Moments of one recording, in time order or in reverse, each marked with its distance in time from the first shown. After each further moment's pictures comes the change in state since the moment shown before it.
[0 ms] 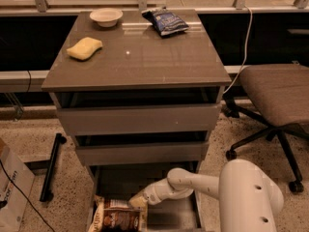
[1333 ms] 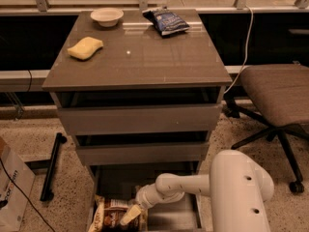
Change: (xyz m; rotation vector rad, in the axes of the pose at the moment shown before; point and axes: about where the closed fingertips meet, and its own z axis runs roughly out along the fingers) arm 0.003 0.003 0.029 0.142 0.091 -0.203
